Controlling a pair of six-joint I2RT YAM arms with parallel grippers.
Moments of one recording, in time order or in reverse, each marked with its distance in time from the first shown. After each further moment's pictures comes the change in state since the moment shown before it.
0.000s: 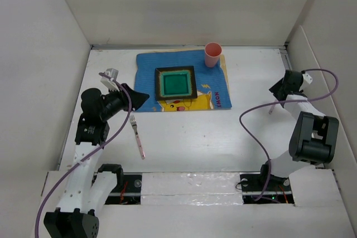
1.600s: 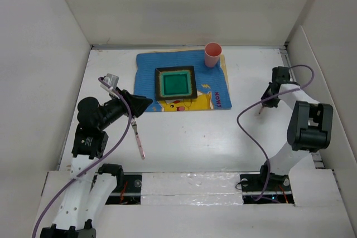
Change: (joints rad) left arm -0.072 -0.152 -0.014 0.011 0.041 -0.005; right arm 0.067 0.194 0.188 -0.439 -0.119 -0.134
